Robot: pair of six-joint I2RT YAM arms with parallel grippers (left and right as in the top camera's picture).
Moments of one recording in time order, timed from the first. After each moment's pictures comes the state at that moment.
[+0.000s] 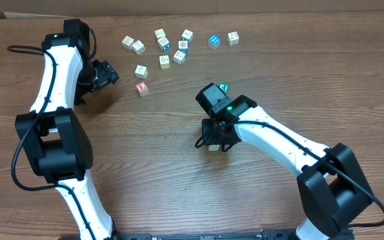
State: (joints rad) left arm 0.11 2.17 1.87 -1.19 -0.05 -0.57; right arm 0.64 1.81 1.25 -0.84 -0.02 0.59
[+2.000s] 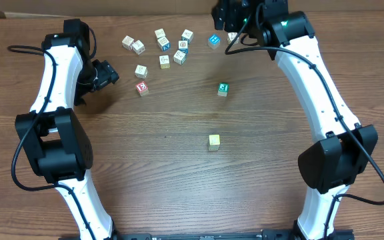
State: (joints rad) left arm 0.11 2.17 1.87 -1.19 -0.05 -0.57; right arm 0.30 2.05 2.08 -0.68 -0.10 0.33
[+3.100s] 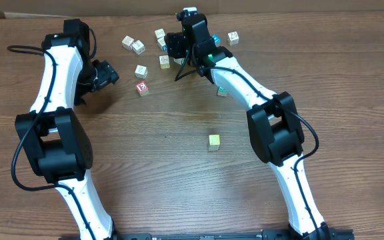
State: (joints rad) left arm 0.11 2.17 1.87 -1.19 -0.05 -0.57; right arm 0.49 2.50 2.08 -0.17 -0.01 0.31
